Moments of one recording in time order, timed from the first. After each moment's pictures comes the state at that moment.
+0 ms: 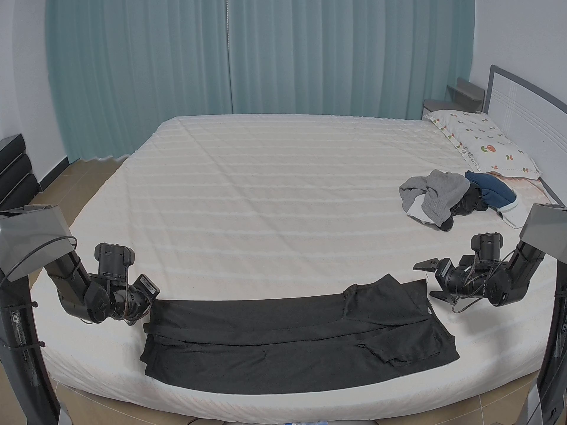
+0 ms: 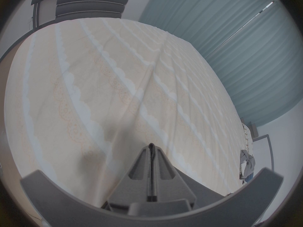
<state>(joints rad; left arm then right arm) -0.01 2.22 -0.70 -0.69 0.00 -0.89 -0.04 2.33 -0.81 -0.86 0.41 0.79</state>
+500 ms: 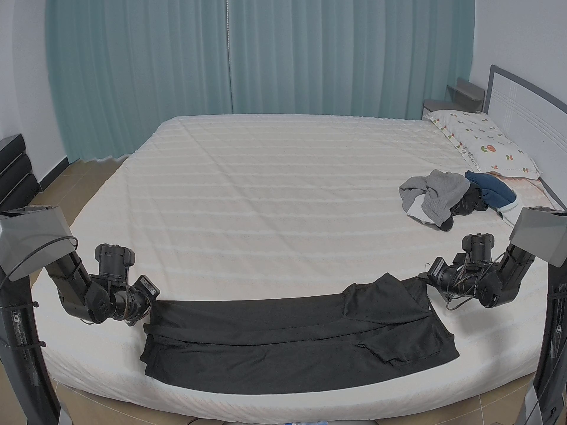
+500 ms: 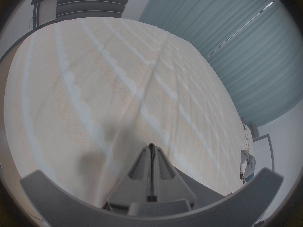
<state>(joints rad) -0.01 2.23 -0.70 -0.70 0.00 -0.89 -0.02 2.38 -0.85 -0.91 0.32 0.78</state>
